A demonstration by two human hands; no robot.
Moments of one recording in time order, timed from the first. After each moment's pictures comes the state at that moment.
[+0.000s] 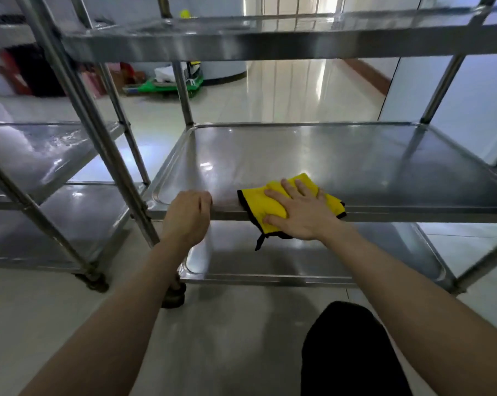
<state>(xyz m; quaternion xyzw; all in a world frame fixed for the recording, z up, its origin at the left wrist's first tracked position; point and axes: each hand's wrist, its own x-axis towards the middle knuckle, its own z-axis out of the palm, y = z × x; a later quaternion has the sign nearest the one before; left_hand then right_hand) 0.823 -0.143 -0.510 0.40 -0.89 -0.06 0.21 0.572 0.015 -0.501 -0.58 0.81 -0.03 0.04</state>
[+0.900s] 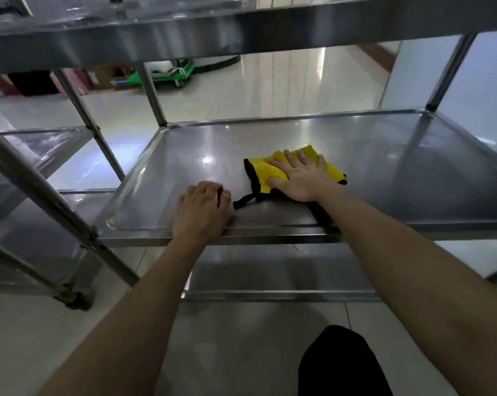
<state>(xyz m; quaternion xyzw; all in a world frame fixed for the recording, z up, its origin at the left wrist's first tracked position) 0.701 -0.149 -0.507 0.43 -0.89 -0.05 0.15 0.428 -0.070 -0.501 -0.56 0.83 -0.05 0.09</state>
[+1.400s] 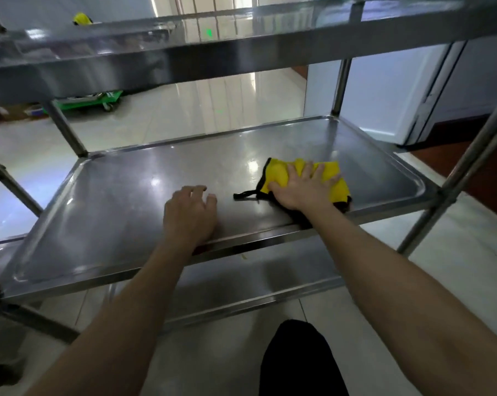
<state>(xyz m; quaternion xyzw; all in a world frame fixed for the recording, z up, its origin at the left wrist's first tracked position) 0.596 -0.100 -0.492 0.35 -0.93 -0.06 0.14 0.358 0.052 -0.507 -0.29 0.95 -0.06 0.05</state>
